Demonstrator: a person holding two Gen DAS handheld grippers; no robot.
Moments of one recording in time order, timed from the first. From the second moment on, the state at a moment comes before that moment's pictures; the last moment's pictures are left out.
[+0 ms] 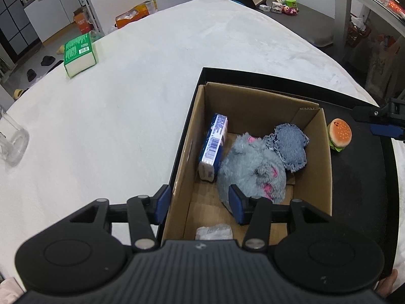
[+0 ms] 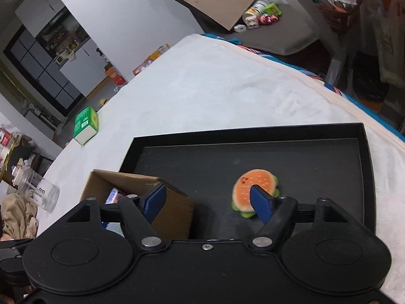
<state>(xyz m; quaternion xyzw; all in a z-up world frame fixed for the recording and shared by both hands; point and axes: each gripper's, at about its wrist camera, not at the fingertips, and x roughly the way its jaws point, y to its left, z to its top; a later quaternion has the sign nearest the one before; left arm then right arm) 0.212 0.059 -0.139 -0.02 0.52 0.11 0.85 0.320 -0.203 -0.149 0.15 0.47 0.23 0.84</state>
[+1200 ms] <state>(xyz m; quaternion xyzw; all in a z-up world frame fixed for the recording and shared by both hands) 0.250 0.064 -0.153 -0.01 0.54 0.12 0.83 0.353 -0.187 -0.216 0.07 0.54 0.19 0.82</state>
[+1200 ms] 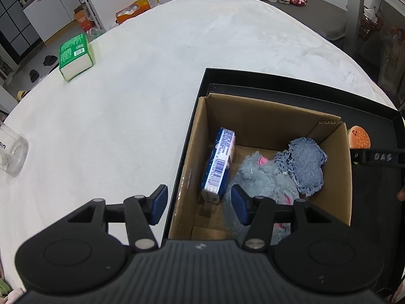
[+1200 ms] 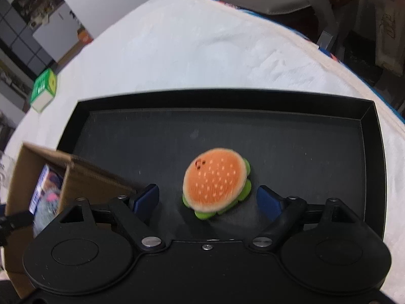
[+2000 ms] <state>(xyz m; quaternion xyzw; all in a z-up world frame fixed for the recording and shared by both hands) 0.204 0.073 -0.133 -0.05 0.53 0.09 0.84 0.302 -0.217 -0.170 0.11 0.53 0.14 0.83</state>
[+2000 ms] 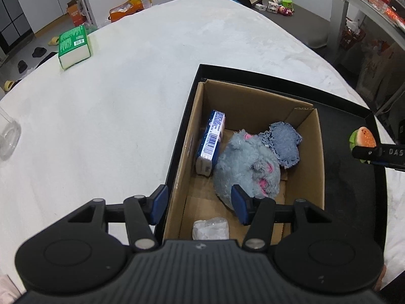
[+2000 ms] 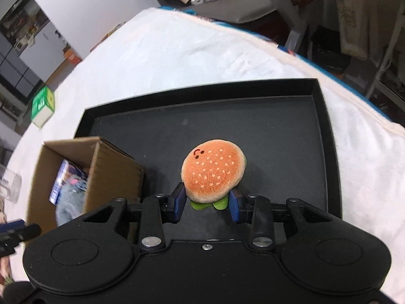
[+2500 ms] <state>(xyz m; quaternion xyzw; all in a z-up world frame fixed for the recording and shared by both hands) 0.183 0.089 -0.118 -0.09 0.51 0.07 0.85 0.269 -0.196 -0.119 0.09 0.52 0.15 0.84</state>
